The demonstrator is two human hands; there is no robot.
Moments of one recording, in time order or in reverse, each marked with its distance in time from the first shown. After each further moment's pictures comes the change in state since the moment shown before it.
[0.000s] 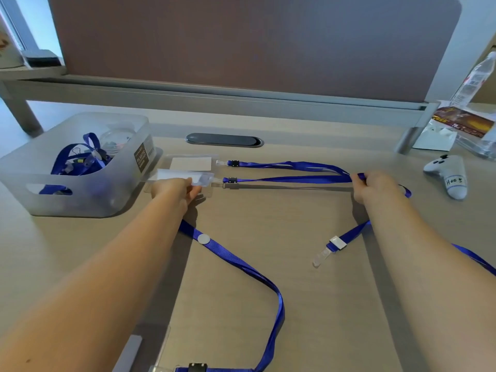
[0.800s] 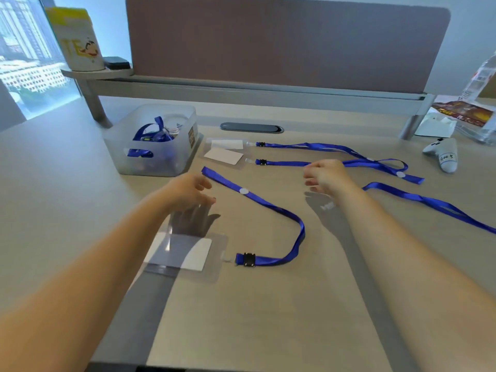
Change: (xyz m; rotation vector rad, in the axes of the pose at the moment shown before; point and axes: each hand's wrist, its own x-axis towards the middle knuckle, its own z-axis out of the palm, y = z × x) left_hand -0.108 0.021 -0.115 1.499 -0.342 0.499; right_hand -0.157 -0.030 0.016 0.565 -0.320 -0.232
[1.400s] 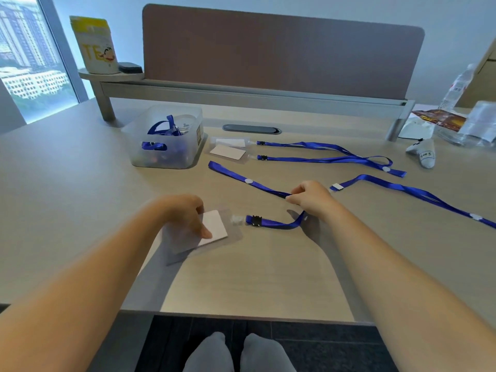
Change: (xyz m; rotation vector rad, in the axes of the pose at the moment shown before) left_hand -0.053 -0.027 0.004 0.407 -0.267 -0.097; right_hand -0.075 0.013 0.028 -0.460 -0.121 -0.022
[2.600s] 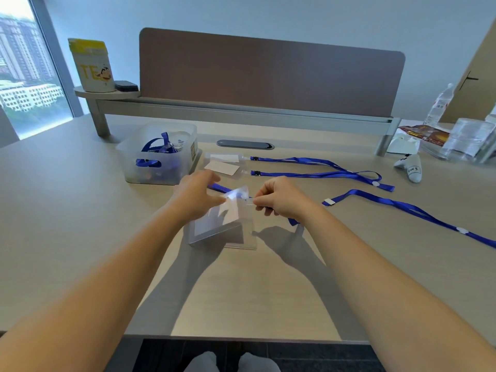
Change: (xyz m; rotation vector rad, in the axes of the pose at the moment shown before) left_hand -0.003 0.035 -0.023 -0.383 0.549 0.240; right_hand -0.017 -0.046 -0.005 0.089 -0.144 -0.298
